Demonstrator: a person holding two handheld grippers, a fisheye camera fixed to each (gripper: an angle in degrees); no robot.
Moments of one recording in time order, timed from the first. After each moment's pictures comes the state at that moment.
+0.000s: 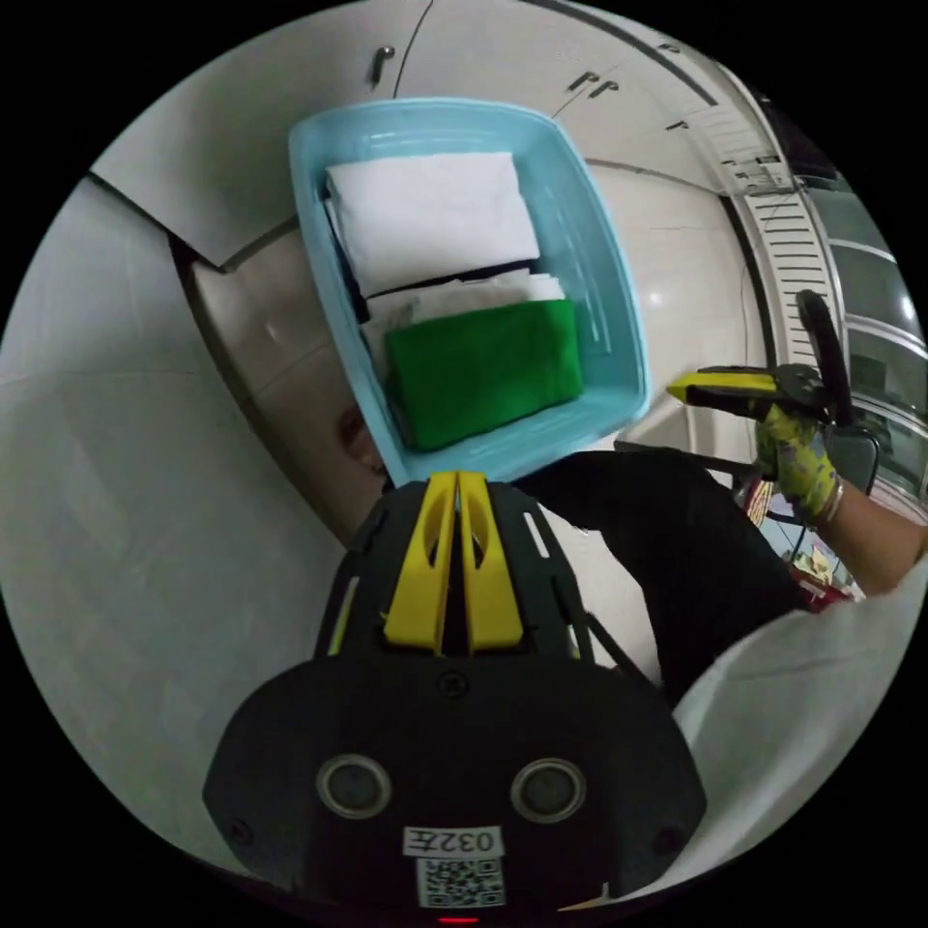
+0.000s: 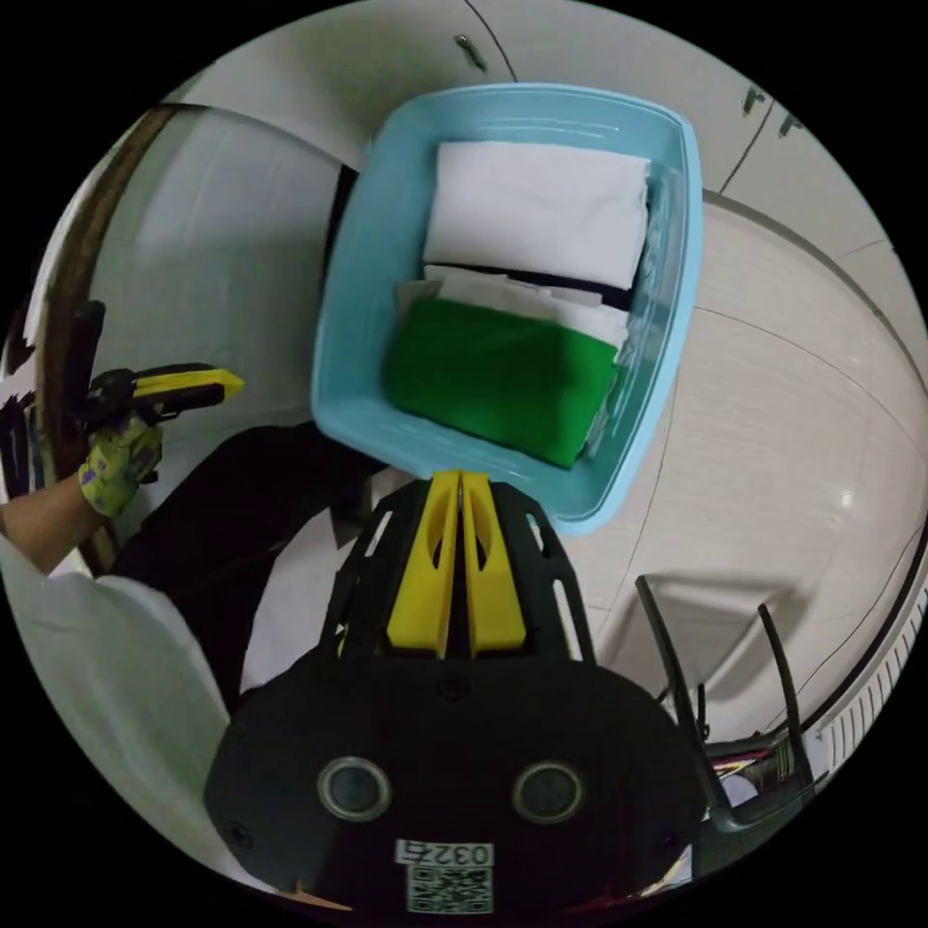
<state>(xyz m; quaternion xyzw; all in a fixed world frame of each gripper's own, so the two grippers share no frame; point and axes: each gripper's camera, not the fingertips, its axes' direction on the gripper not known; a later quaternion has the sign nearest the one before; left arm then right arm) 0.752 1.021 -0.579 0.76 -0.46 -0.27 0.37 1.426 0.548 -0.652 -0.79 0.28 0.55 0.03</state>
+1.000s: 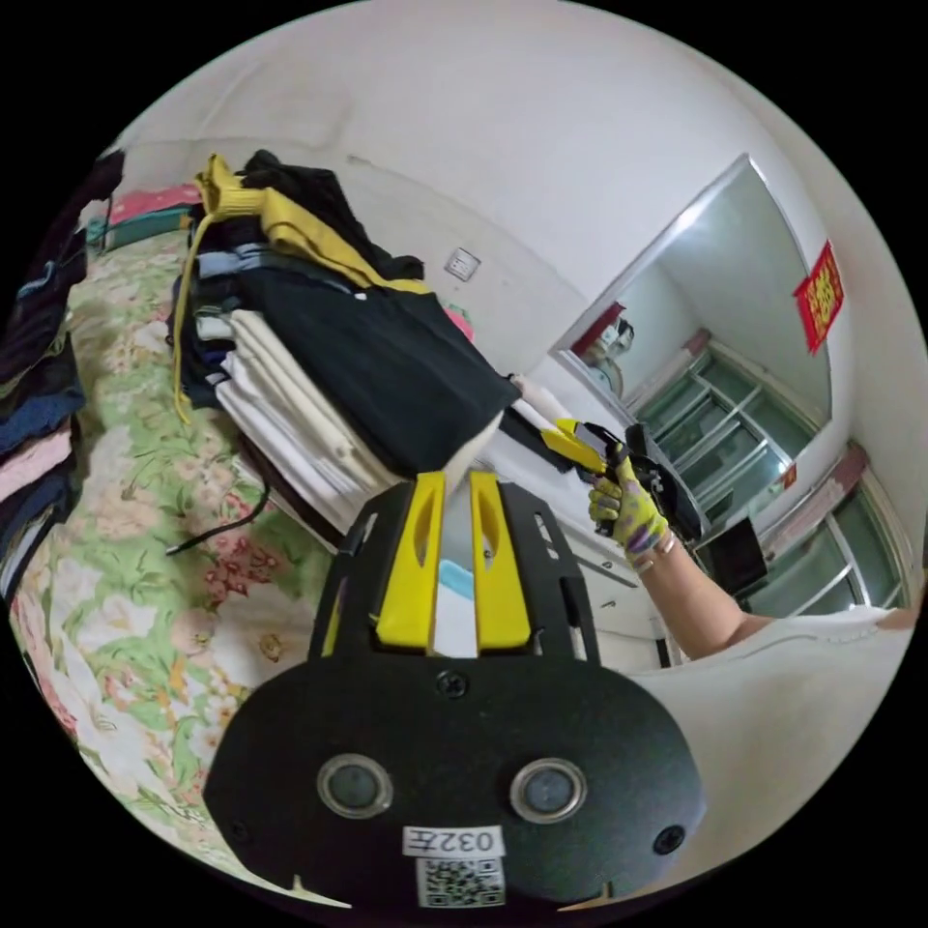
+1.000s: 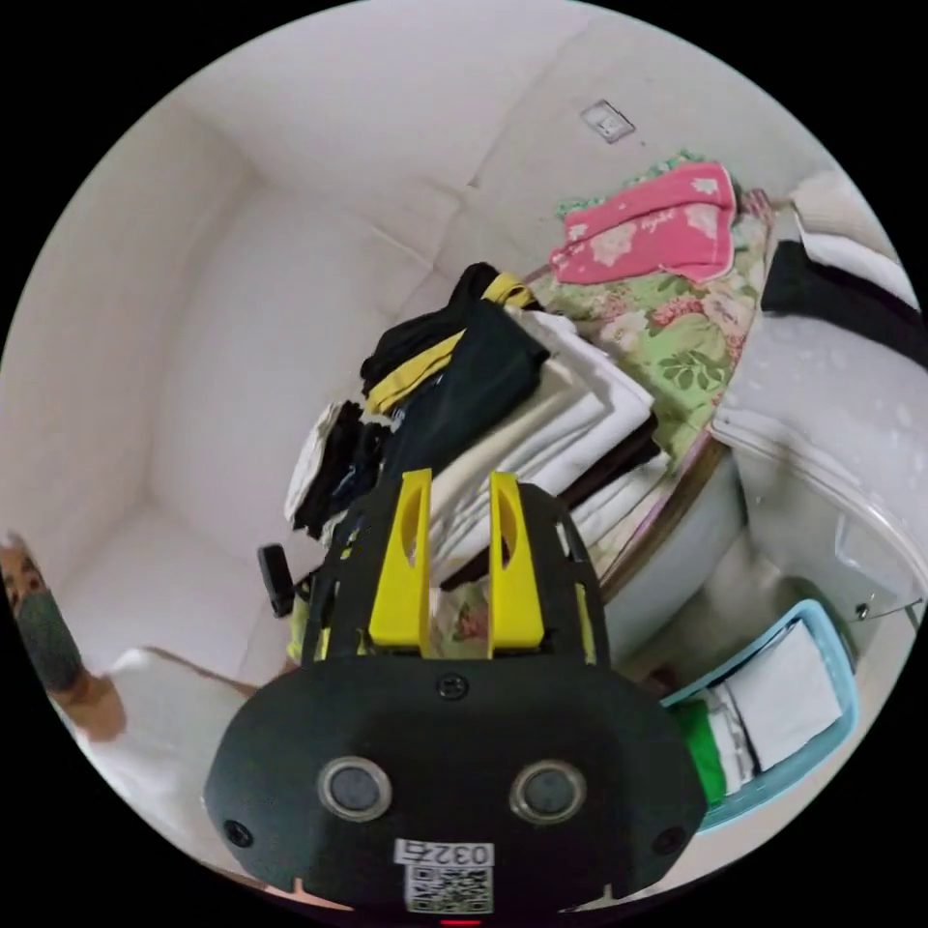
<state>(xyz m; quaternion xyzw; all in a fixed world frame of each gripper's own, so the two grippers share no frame) 0.556 0.804 -0.115 0.94 -0.27 -0.01 -0.21 1.436 0.677 -0.179 -0.59 0.05 0.69 0.42</state>
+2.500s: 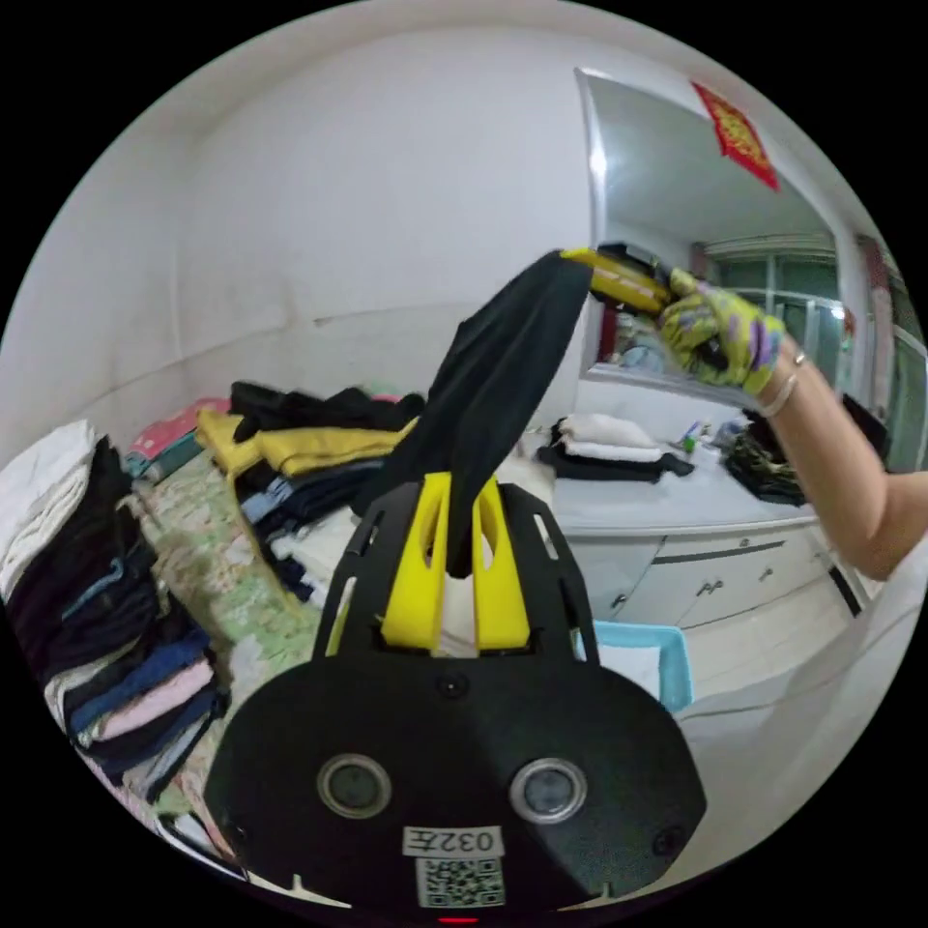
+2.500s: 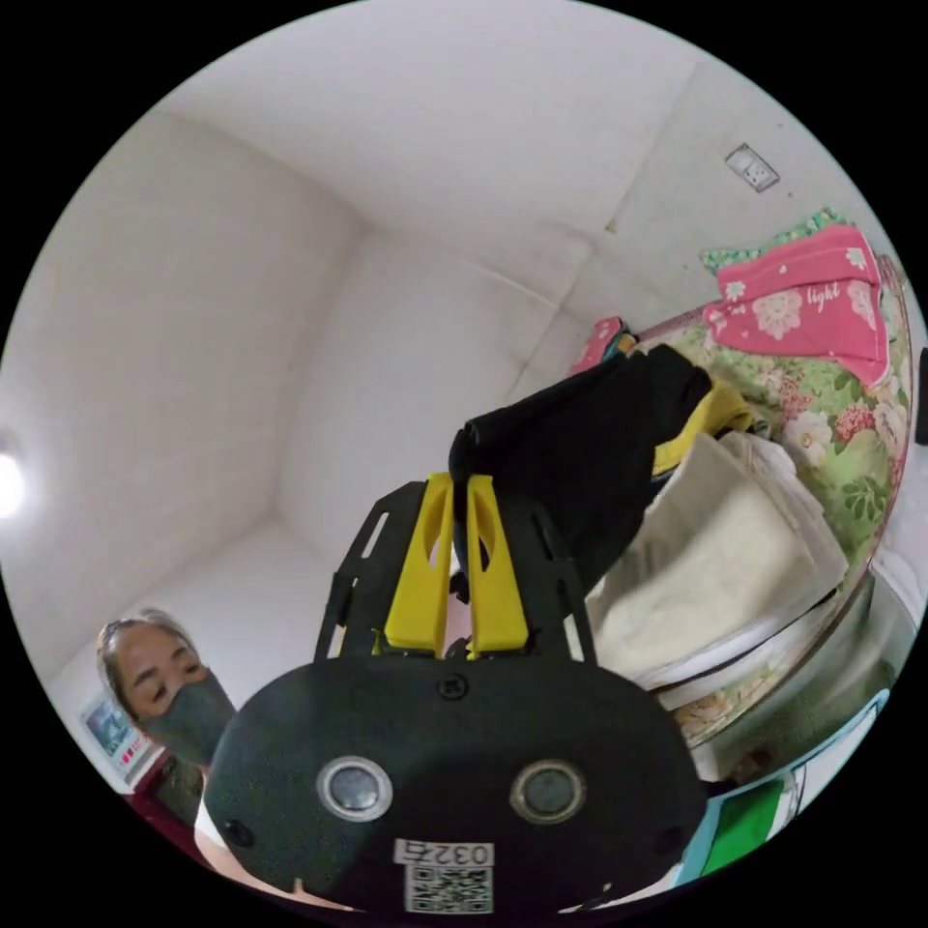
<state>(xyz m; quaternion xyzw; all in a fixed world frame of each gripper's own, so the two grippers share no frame) 0.588 0.657 -0.176 0.81 -0.43 -0.19 -0.35 1.455 0.637 0.023 -0.42 -0.01 0.78 0.47</state>
